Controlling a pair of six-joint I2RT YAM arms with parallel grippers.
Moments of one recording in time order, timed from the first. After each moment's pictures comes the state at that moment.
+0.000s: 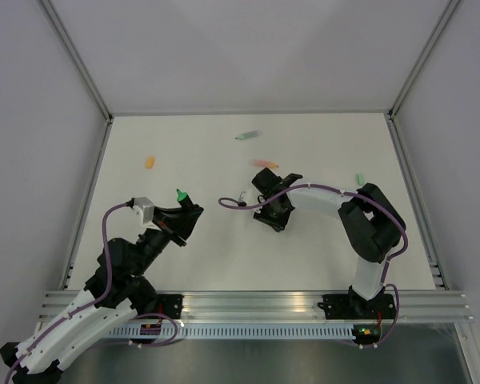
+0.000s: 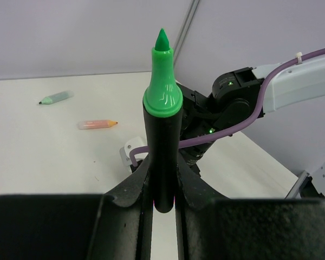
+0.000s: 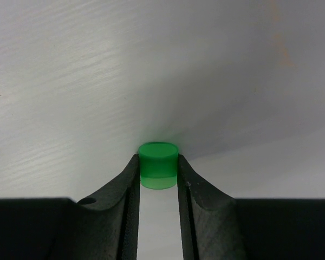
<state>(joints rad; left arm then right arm) -0.81 0.24 0.39 0.08 -0.13 -0.32 0.72 1.85 1.18 -0.70 -0.07 -0.49</state>
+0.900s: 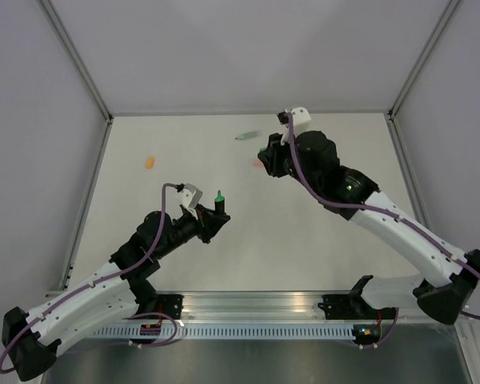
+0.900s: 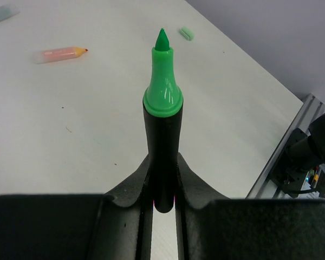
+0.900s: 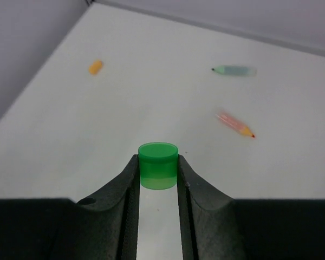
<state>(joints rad) -0.81 0.65 0.46 0.08 0.05 -0.32 0.77 1.32 1.38 -0.42 0.23 0.25</state>
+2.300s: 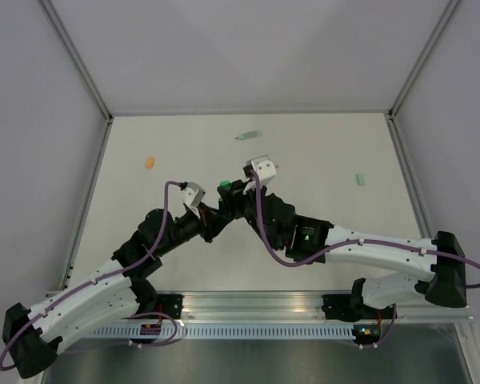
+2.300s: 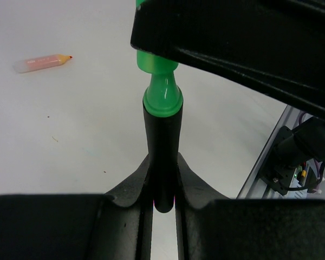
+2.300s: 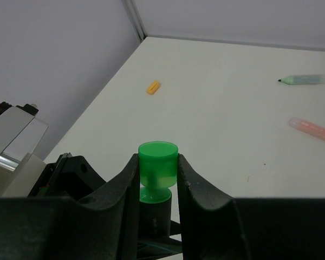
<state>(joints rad) -0.81 0.69 0.47 0.13 0.11 -0.32 1.25 1.32 1.08 0.15 0.68 0.35</state>
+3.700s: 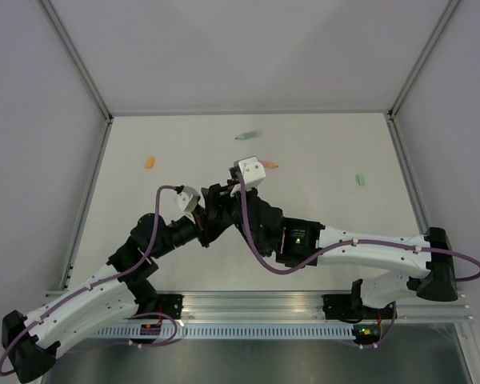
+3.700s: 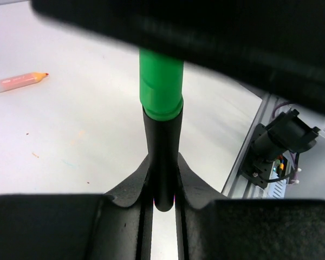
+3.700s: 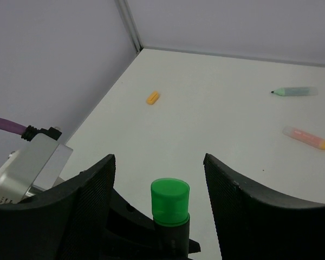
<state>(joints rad) -0.81 0.62 0.45 0.15 0.19 -0.32 1.35 1.40 1.23 0.09 0.84 0.32</state>
